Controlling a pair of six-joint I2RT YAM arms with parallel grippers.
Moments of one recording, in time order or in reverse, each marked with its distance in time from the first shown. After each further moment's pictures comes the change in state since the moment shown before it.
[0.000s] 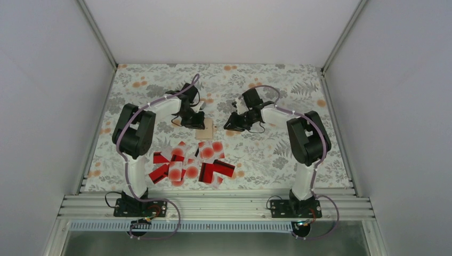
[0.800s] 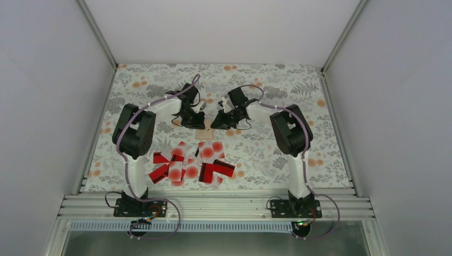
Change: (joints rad) left arm -0.005 -0.001 -0.005 0.008 -0.007 -0.001; right arm 0.071 0.218 0.209 0.039 -0.083 0.090
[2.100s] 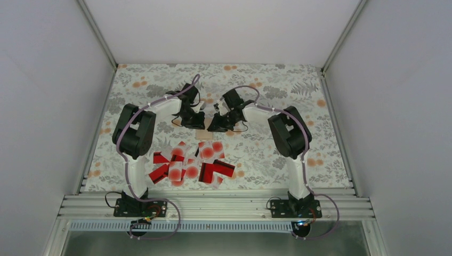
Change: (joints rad) left arm -0.001 0.000 0.000 0.002 0.000 -0.004; right arm 0.062 -0.018 -0.005 -0.026 0.044 -0.014
